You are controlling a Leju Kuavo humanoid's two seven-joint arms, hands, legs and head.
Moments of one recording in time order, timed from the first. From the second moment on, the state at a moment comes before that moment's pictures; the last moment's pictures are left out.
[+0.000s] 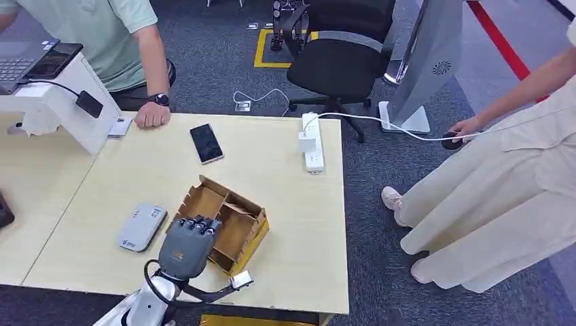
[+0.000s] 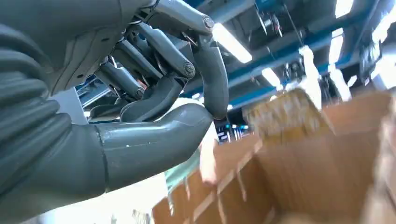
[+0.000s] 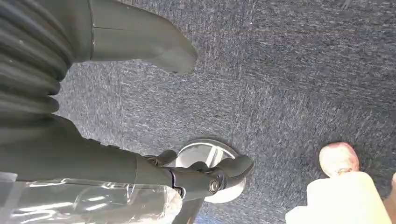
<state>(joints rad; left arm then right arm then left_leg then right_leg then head) -0.08 0.32 -0.68 -1.57 -1.51 0.45 0.32 -0.10 0.28 -0.83 -0.56 1.41 -0.30 -0.16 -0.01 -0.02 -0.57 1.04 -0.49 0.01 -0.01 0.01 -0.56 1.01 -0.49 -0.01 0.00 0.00</state>
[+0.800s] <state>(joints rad) -0.08 0.37 -0.67 -1.68 -1.51 0.41 0.27 -0.10 0.27 -0.83 -0.56 1.41 -0.30 -0.15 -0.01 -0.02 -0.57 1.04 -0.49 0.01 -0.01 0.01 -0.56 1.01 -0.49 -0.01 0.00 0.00</state>
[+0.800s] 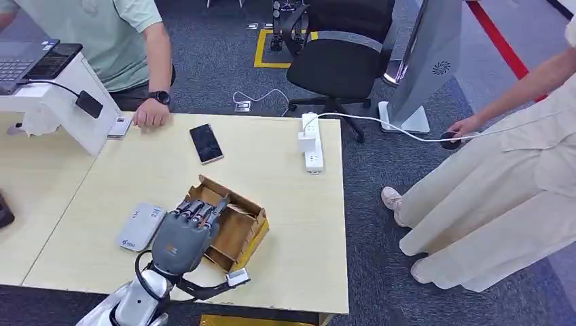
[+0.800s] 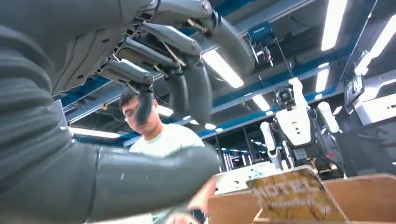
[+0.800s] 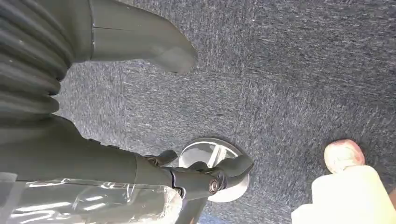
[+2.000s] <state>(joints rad) -0.10 0.48 -0.68 -1.70 -1.51 0.40 0.48 -0.09 0.27 -0.85 -0.59 1.41 -0.30 -0.16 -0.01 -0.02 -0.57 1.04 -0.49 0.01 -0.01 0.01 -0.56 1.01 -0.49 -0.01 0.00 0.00</state>
